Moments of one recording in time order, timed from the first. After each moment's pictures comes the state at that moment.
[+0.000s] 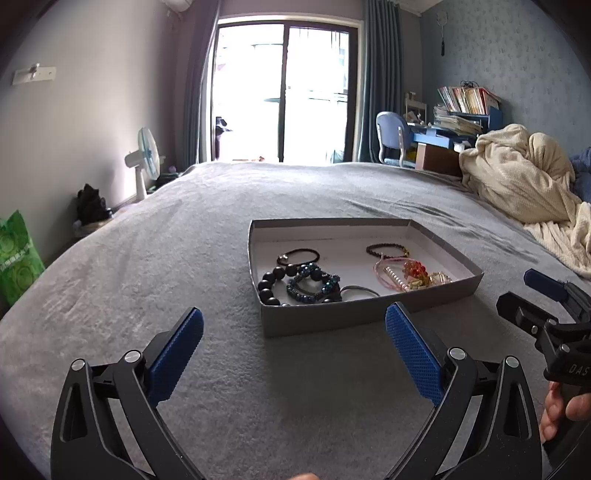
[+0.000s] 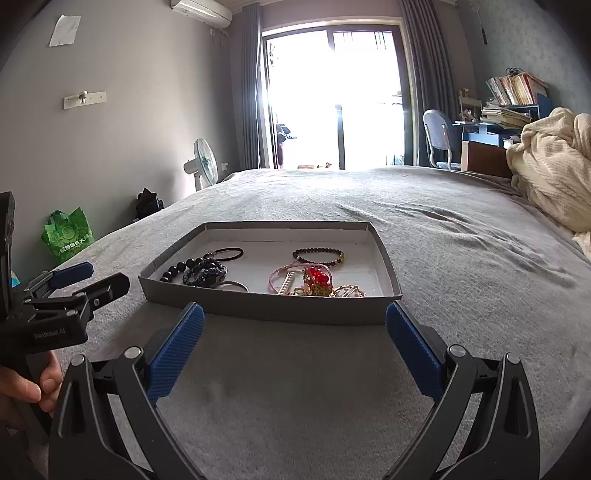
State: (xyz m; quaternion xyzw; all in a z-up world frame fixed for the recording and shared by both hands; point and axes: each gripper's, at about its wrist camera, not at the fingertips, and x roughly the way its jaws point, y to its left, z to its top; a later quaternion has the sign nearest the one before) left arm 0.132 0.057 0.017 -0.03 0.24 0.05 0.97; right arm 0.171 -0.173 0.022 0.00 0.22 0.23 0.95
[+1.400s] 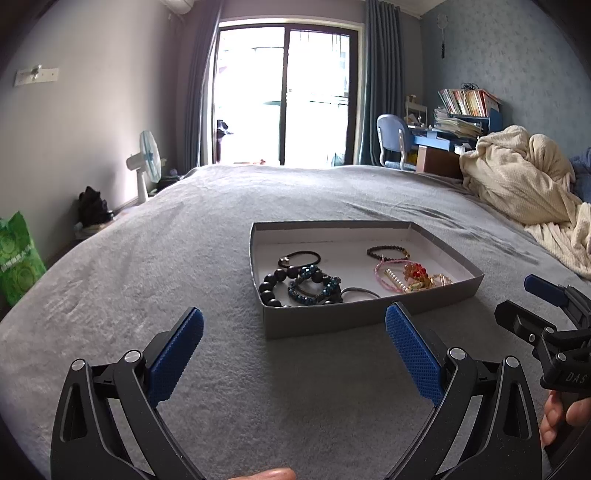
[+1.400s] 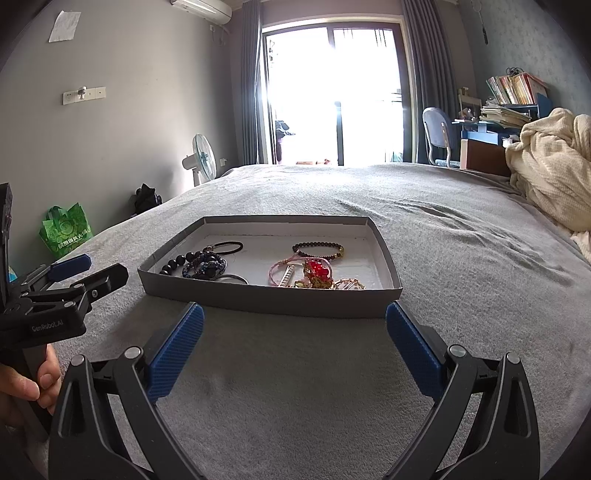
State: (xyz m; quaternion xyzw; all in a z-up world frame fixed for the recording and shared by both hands) left arm 0.129 0.057 0.020 -0.03 0.24 0.05 0.97; right arm 0.168 -0.173 0.020 -0.01 0.23 0.22 0.95
